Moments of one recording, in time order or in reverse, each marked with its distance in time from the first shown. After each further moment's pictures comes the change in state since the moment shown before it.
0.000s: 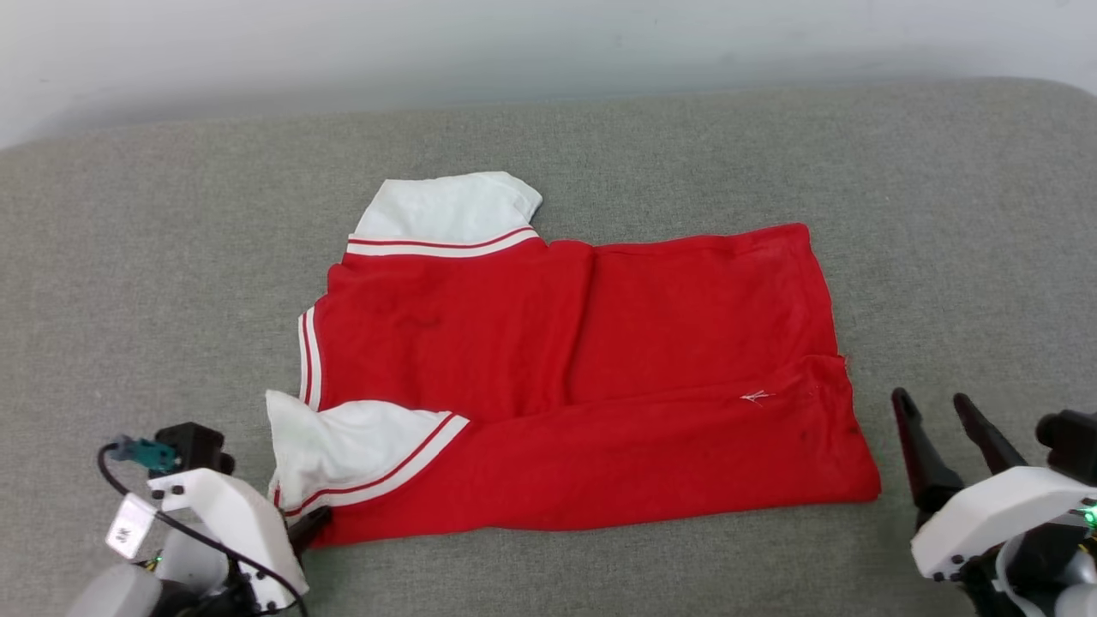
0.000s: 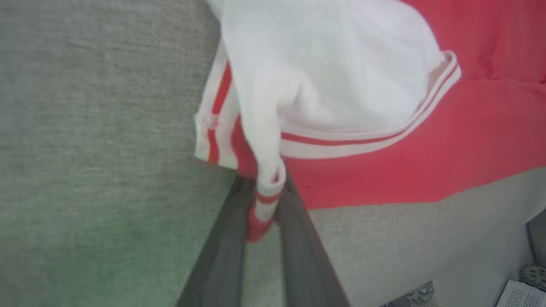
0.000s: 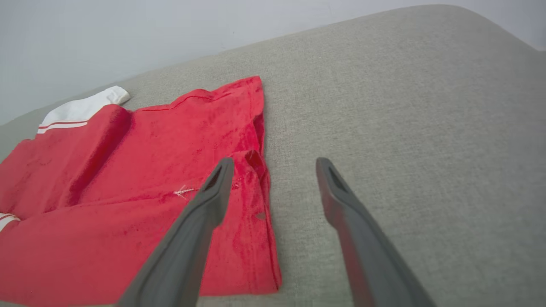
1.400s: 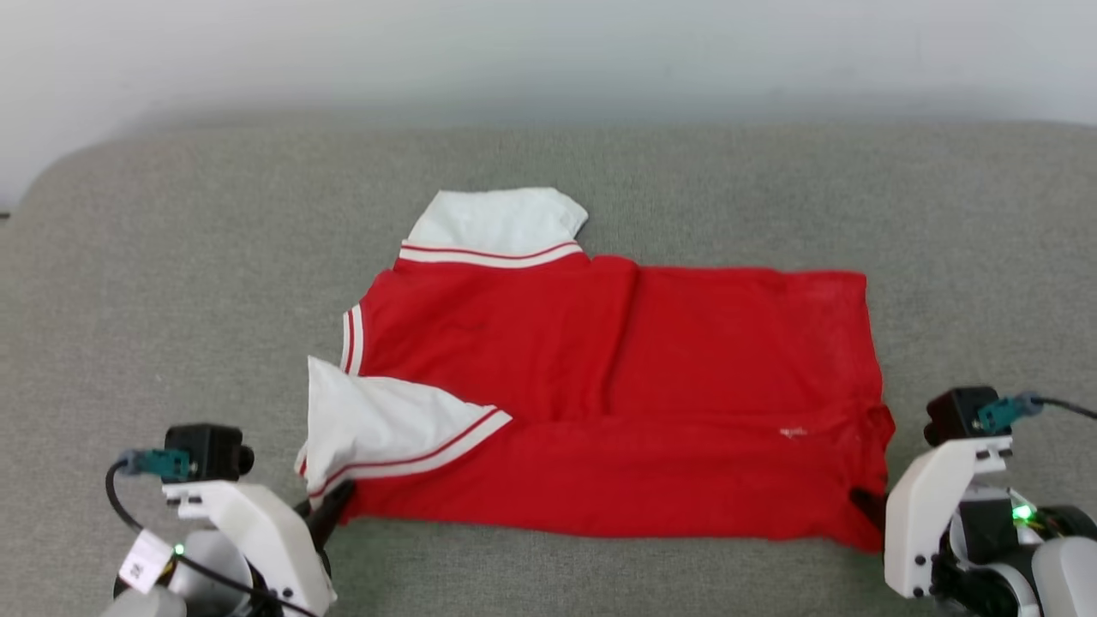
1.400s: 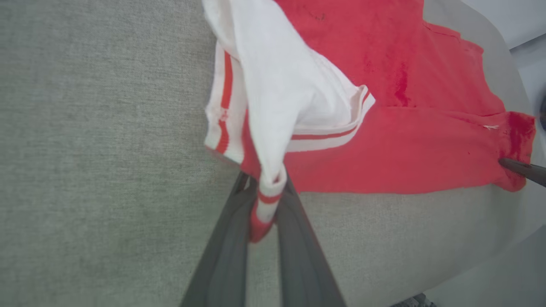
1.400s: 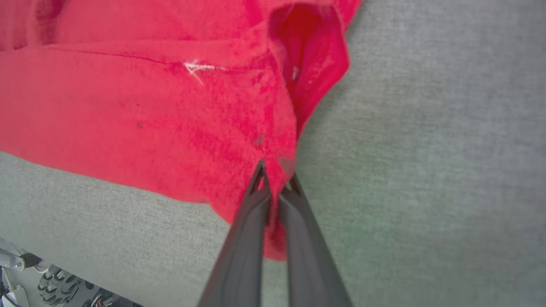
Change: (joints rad) left arm 0.054 -0.010 0.010 -0.216 0.095 0.034 -0.180; right arm -0.116 -0.150 0.157 0.164 0.108 0.000 0.578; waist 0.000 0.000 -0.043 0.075
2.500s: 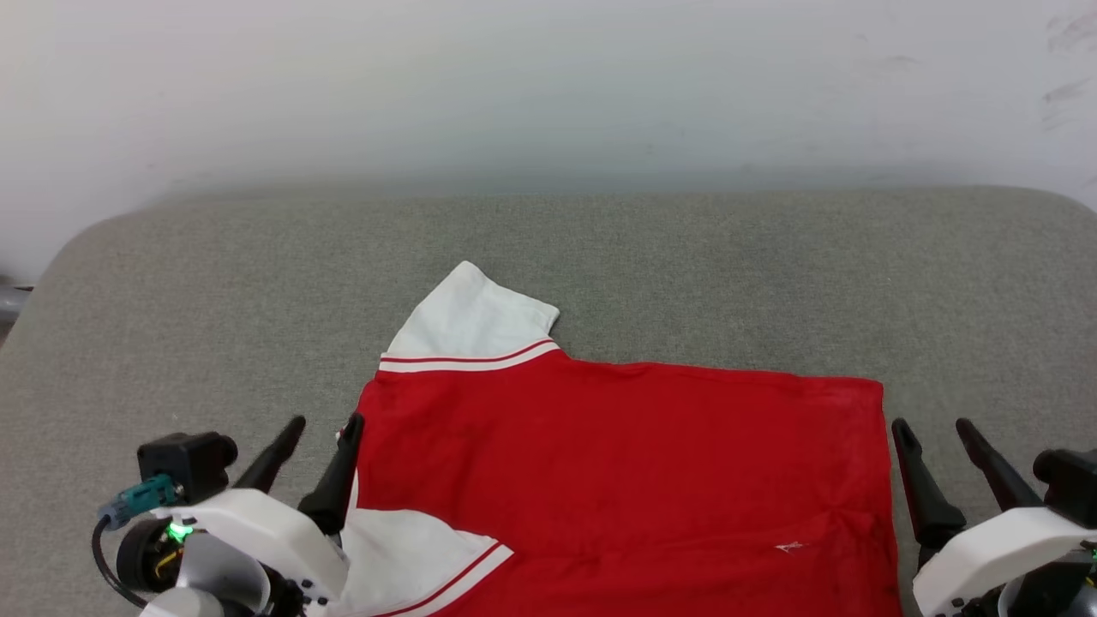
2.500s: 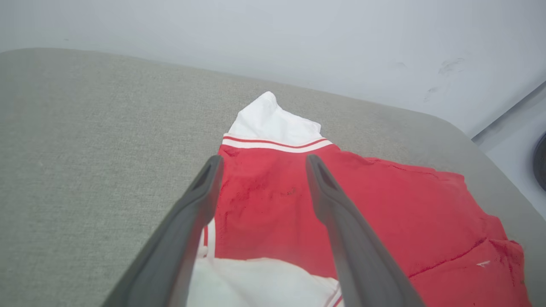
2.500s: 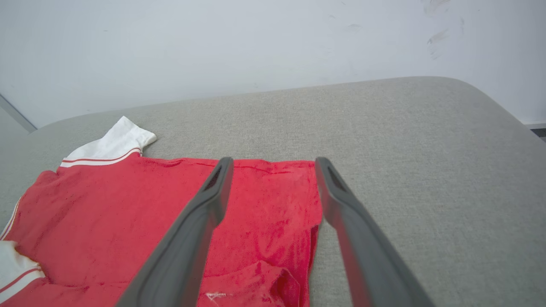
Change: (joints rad) left arm 0.041 -0.082 0.016 0.021 0.144 -0.007 -0.346; right arm 0.223 0.098 -0.122 -0.227 -0.127 0.000 -0.583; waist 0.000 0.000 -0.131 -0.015
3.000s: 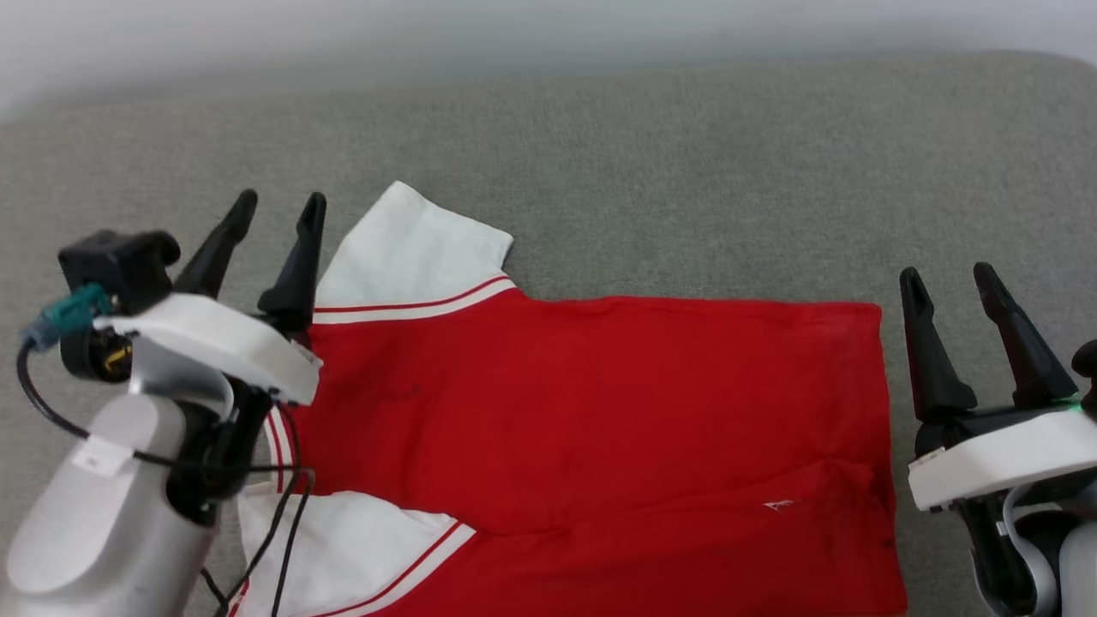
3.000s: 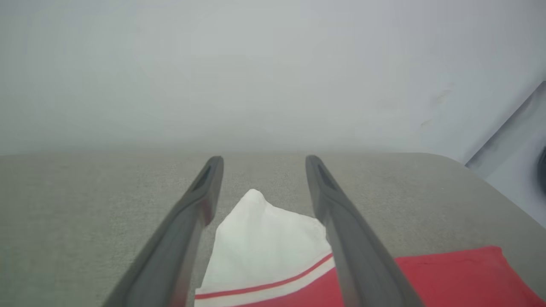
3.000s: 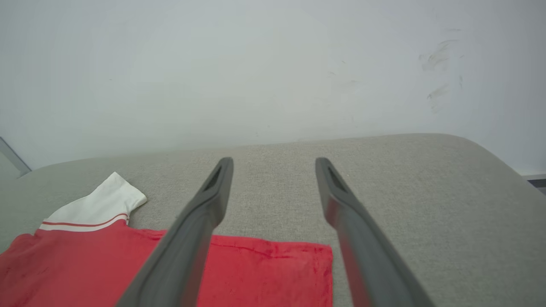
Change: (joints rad) left arm -0.365 -0.020 0.036 0.112 0.090 -0.063 -0.106; right arm -0.178 0.042 0.025 -0.126 -0.026 0.000 -0.097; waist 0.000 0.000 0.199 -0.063
